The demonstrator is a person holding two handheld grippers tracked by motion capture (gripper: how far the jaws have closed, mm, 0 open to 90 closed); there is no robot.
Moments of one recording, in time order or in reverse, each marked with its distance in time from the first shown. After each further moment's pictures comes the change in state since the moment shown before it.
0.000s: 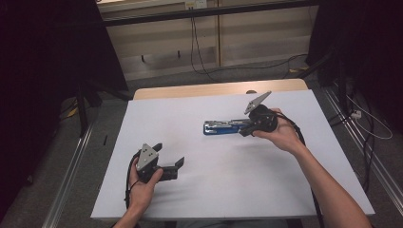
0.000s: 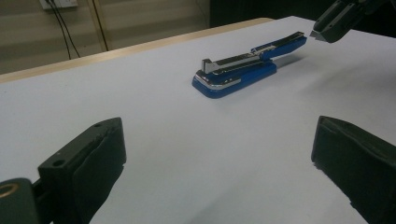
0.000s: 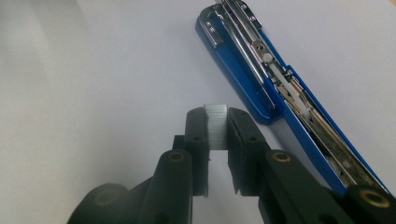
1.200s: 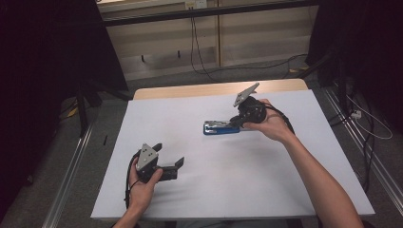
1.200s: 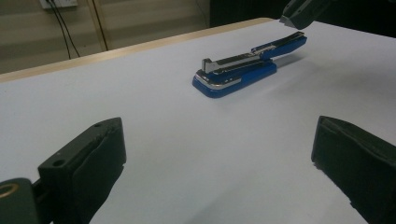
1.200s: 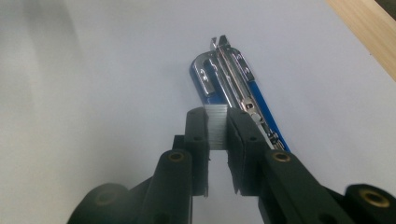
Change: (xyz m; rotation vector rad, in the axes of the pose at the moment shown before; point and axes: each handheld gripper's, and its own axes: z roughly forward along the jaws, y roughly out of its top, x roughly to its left) left arm 0.001 0.000 0.000 -0.003 0.000 -0.004; right arm -0.010 0.036 0.014 -0.047 0.008 -0.092
